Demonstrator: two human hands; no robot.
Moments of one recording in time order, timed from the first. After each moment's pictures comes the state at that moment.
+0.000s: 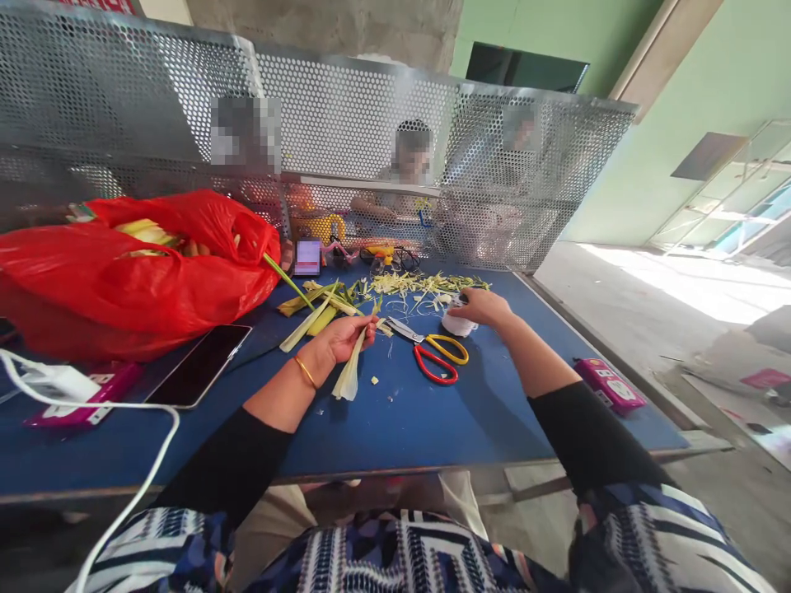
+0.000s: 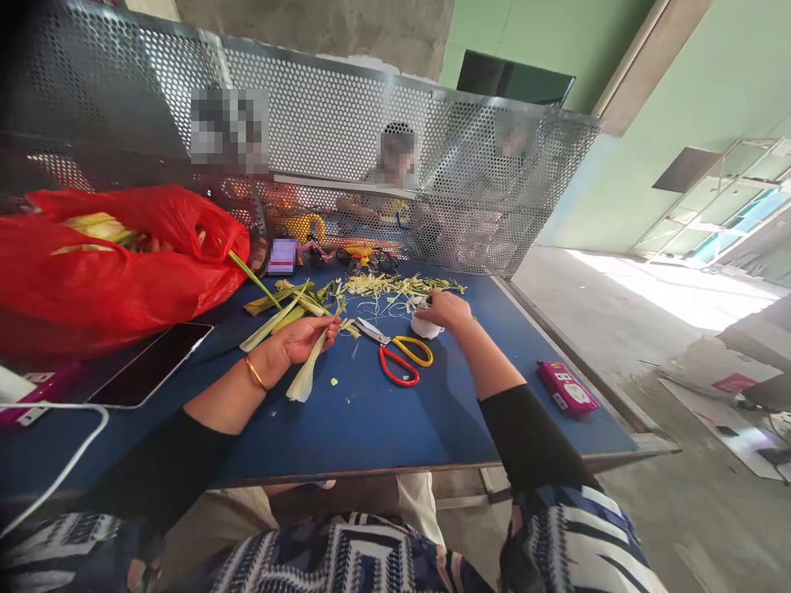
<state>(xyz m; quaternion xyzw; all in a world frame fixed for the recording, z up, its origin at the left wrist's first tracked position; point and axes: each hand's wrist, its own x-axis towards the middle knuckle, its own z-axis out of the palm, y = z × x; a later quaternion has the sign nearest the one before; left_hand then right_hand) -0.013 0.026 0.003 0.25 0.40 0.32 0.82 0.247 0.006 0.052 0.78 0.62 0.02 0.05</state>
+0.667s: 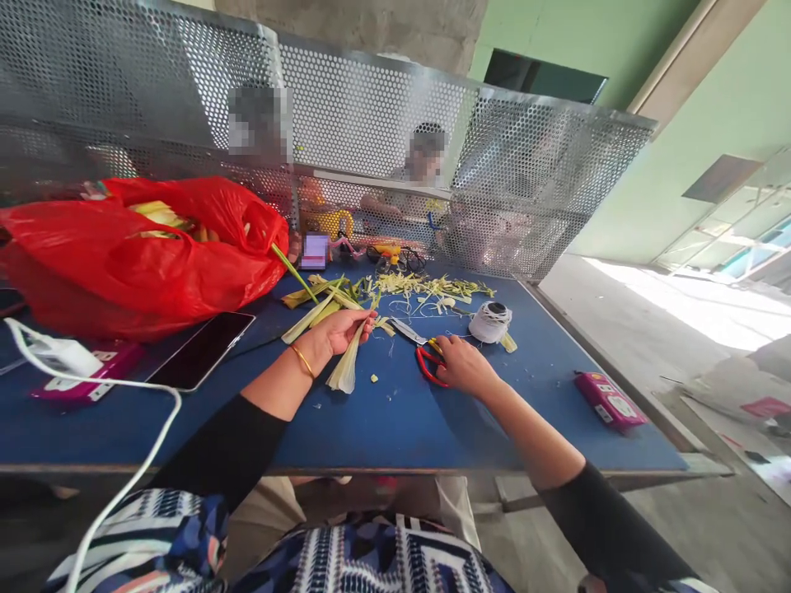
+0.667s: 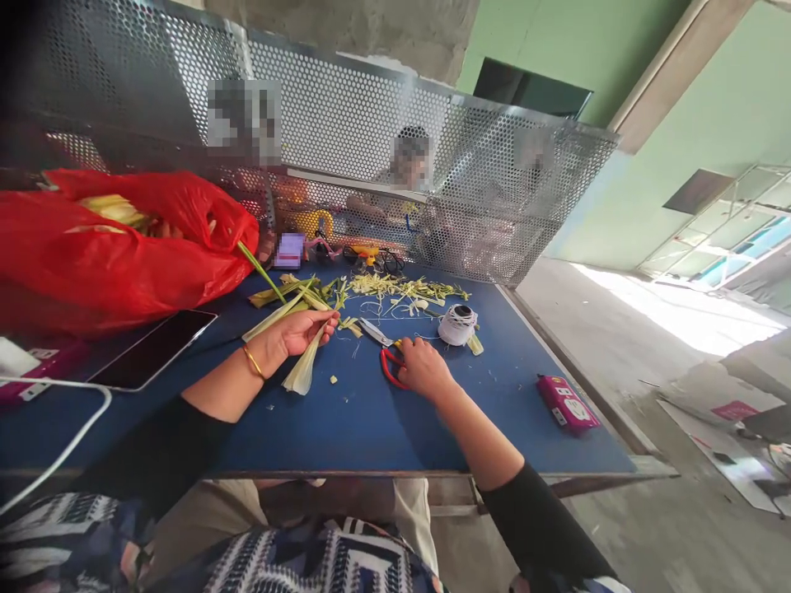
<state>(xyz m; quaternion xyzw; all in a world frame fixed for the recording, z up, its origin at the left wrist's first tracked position) -0.025 0.032 0.002 0.29 0.39 0.35 0.80 0.190 -0.064 0.005 0.69 0.72 -0.02 0.09</state>
